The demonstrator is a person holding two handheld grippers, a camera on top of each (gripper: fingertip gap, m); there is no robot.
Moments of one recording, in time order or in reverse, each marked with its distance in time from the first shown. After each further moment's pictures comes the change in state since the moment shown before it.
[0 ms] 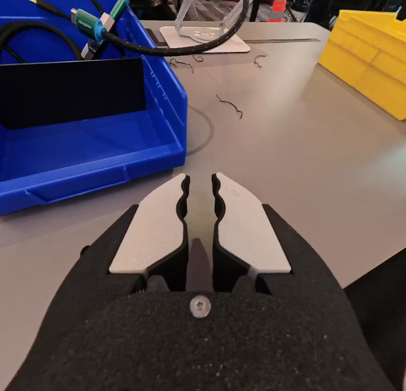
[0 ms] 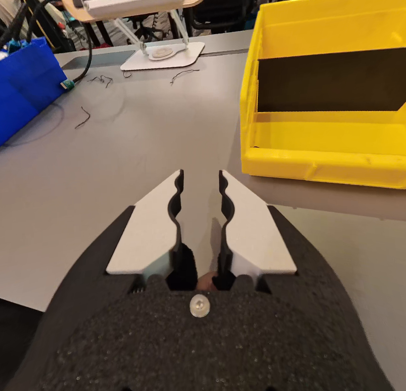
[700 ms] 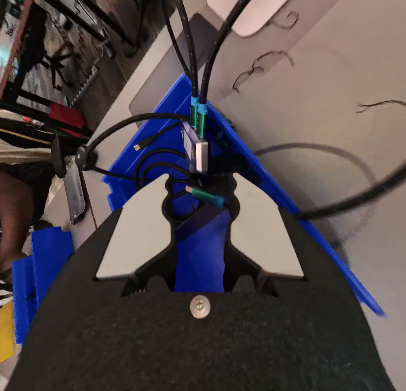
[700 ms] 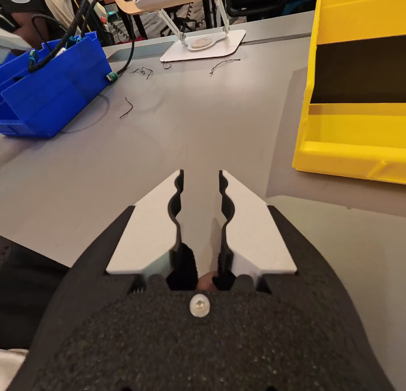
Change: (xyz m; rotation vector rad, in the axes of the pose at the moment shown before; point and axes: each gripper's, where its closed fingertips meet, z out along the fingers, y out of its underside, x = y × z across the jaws) left arm -0.104 -0.139 0.119 -0.403 -0.269 0.640; right arm -0.046 0.007 -0.008 -0.034 -0.140 0.016
